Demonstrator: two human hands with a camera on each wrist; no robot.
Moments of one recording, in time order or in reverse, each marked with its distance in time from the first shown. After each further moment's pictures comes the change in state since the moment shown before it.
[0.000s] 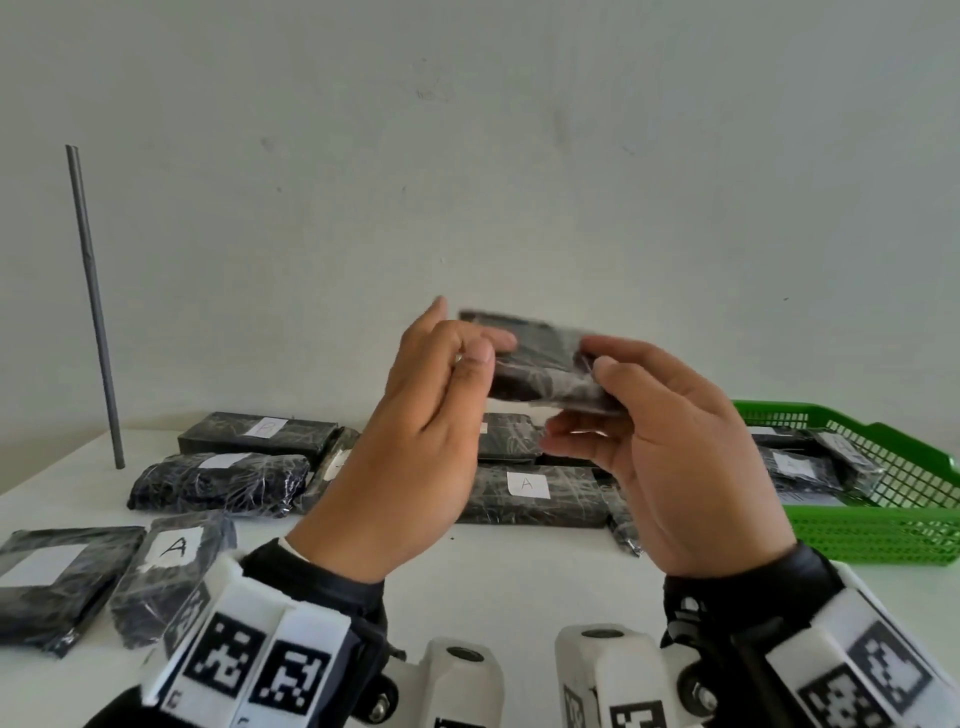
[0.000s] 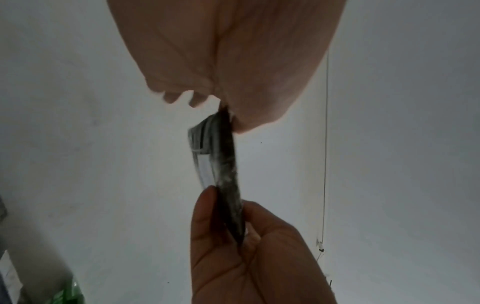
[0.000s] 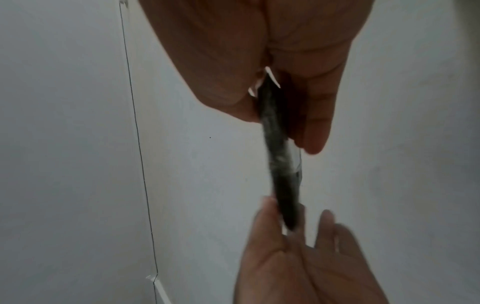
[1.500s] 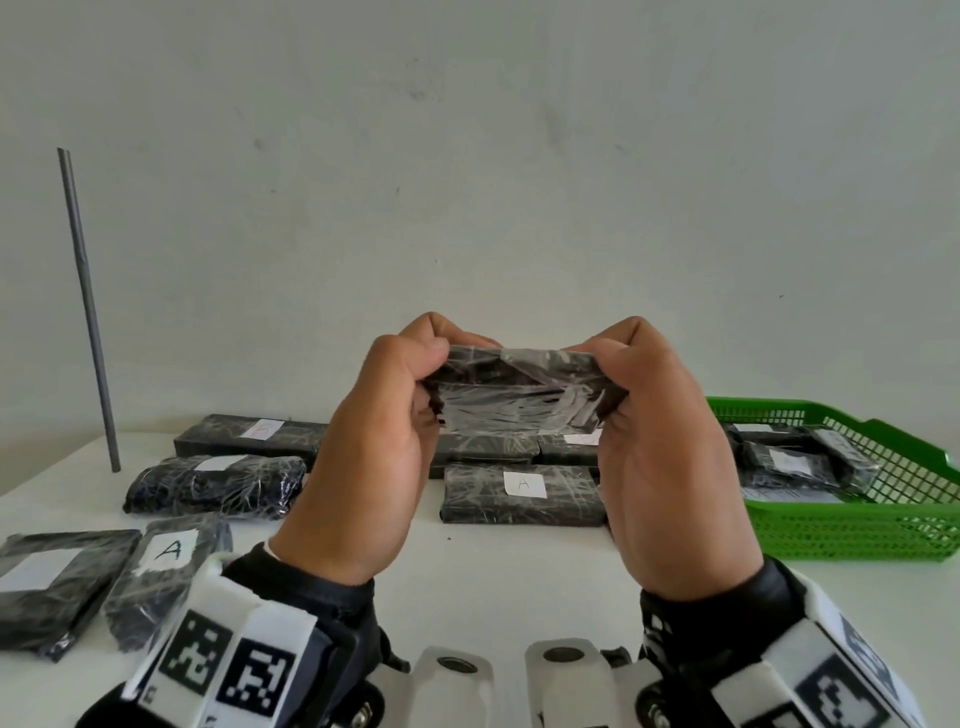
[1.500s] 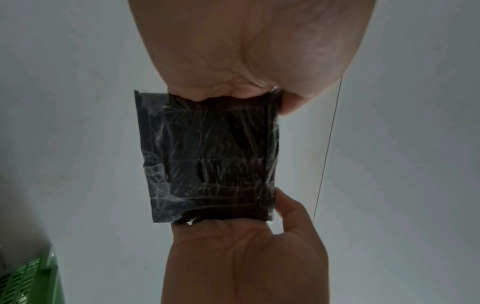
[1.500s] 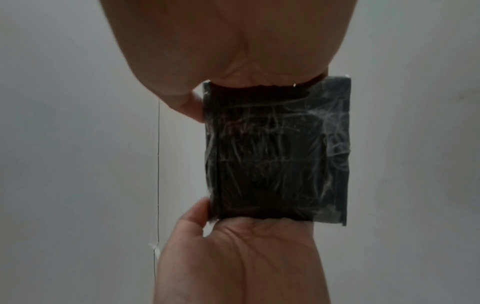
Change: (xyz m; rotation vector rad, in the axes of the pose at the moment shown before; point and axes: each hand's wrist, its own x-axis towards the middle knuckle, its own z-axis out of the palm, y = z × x) left_hand 0.004 -0.007 -0.001 -0.653 -0.048 0.065; right_hand -0.013 0.001 0.014 -0.091 -0.146 -0.310
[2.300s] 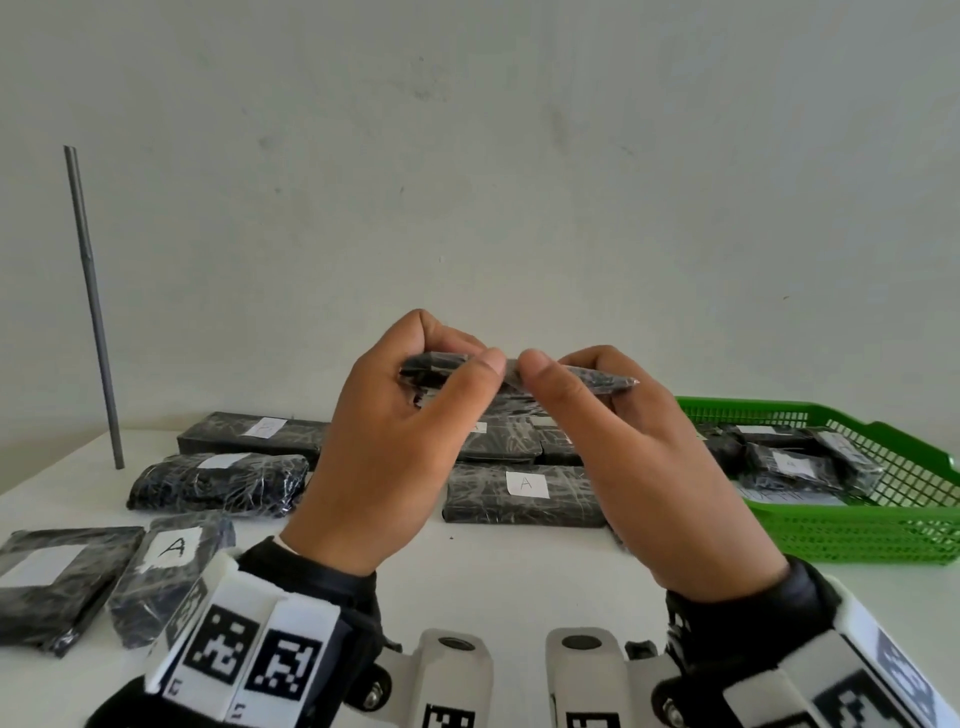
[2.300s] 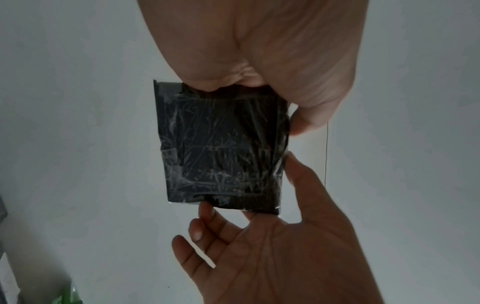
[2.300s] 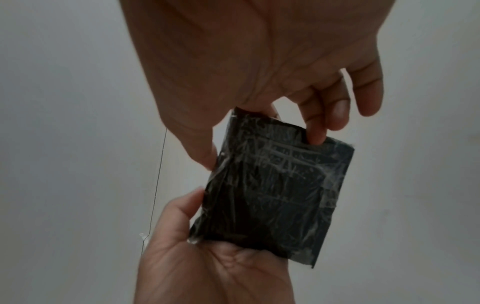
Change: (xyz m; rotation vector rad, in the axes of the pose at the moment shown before) left_hand -0.001 0.007 0.002 0.470 0.094 0.191; right_hand -0.002 -0.009 -0.008 -0.438 -0.124 0.133
